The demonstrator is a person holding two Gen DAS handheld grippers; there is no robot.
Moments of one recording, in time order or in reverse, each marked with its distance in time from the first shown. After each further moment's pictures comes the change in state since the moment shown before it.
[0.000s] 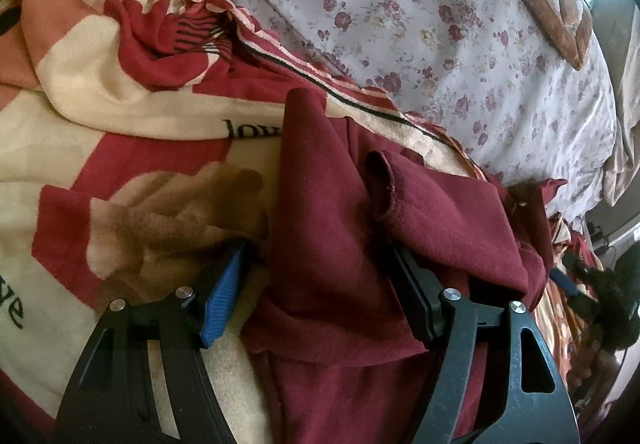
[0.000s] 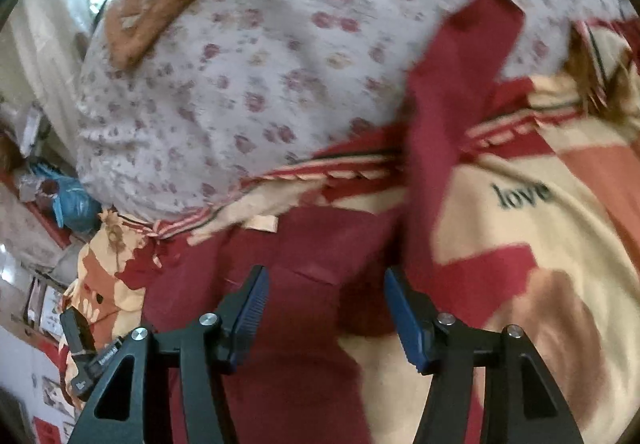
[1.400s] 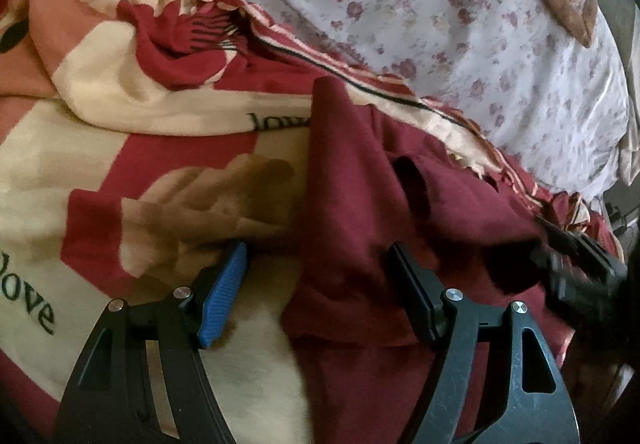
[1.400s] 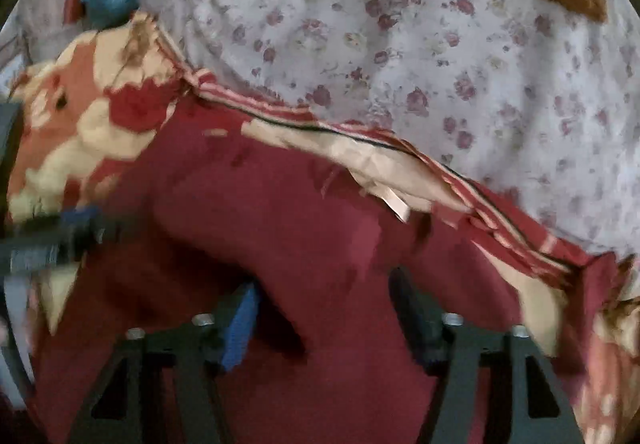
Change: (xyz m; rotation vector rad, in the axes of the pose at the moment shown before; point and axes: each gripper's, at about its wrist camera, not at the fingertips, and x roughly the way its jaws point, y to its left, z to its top) left arm -0.002 0.010 0.000 0.055 0.040 0.074; right arm 0.091 0.169 -0.064 -0.662 0.098 -0.180
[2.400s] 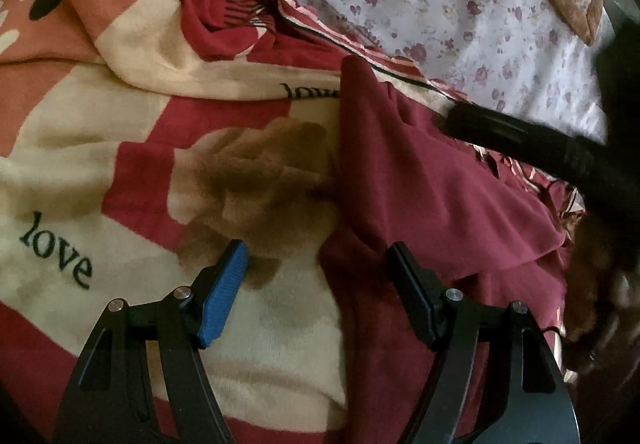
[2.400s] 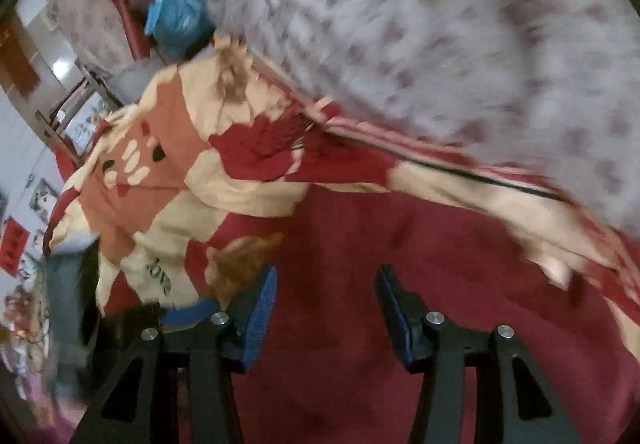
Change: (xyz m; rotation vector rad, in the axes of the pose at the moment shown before) left arm -0.025 0.015 -0.016 -0.016 0.076 0.002; right arm 0.033 0.058 0.082 0.014 0.093 0.447
